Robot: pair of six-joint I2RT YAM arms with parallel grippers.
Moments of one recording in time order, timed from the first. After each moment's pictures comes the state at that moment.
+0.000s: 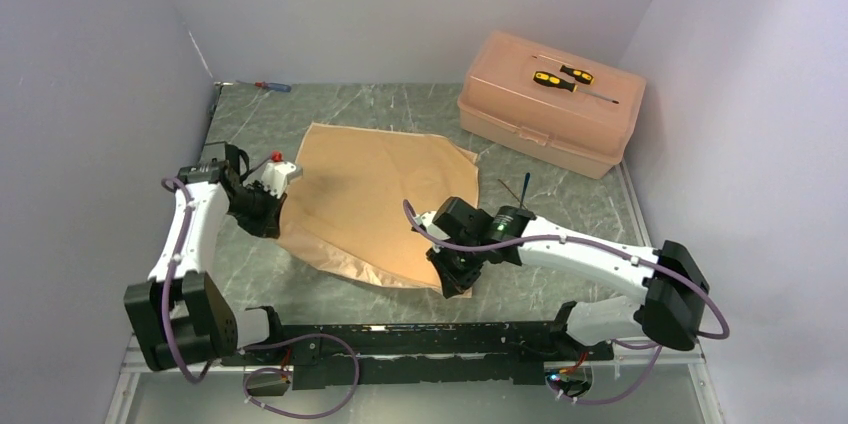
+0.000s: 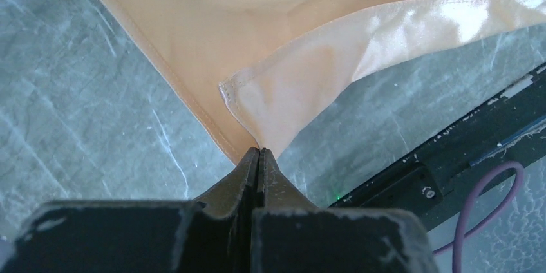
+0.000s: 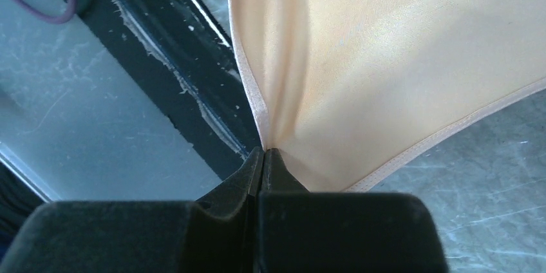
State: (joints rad) left arm 0.19 1.30 0.99 -1.07 0.40 0.74; right arm 1.01 1.32 0.93 -0.77 -0.28 0.27
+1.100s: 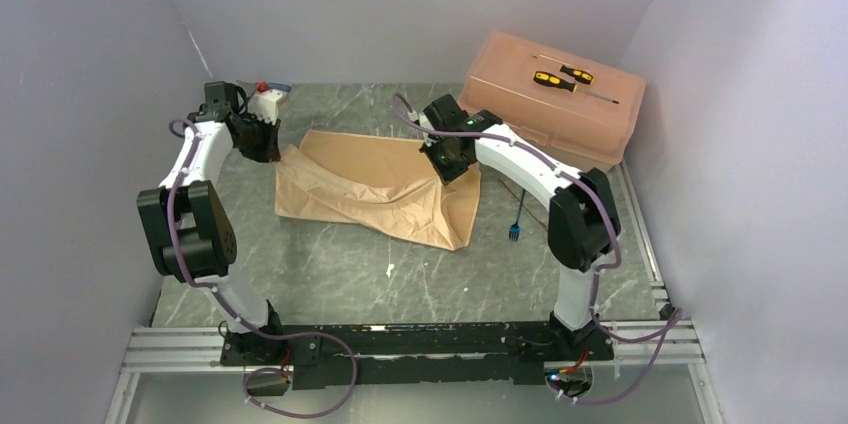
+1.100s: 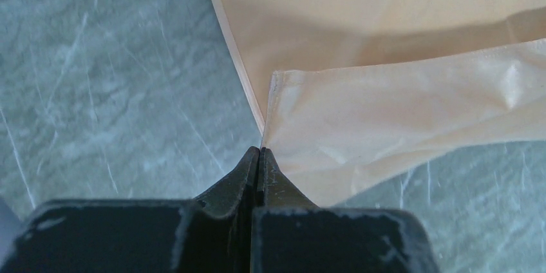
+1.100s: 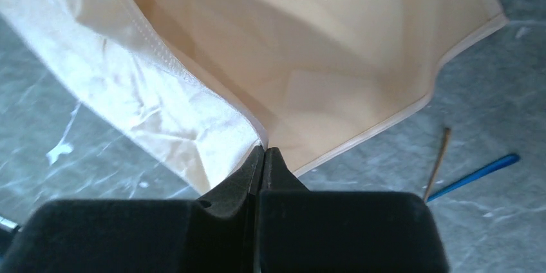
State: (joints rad) left arm 0.19 1.71 1.40 -0.73 0.41 0.50; right arm 0.63 1.85 1.58 -0.83 -0.03 0.00
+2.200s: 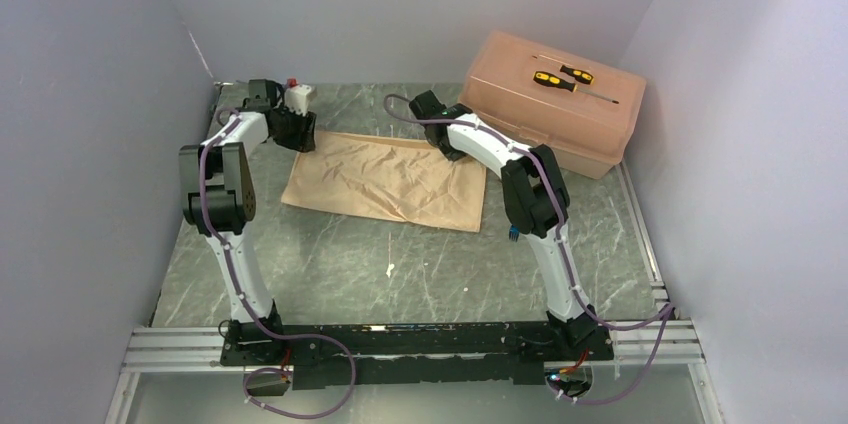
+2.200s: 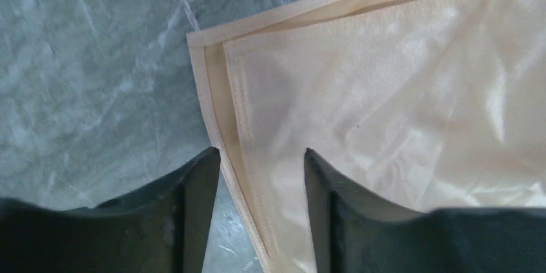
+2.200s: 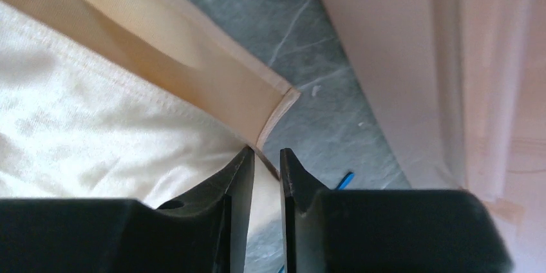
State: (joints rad) left arm 0.07 2.09 1.57 -0.40 0.37 0.37; right arm 0.57 2.29 1.92 -0.81 0.55 -0.11
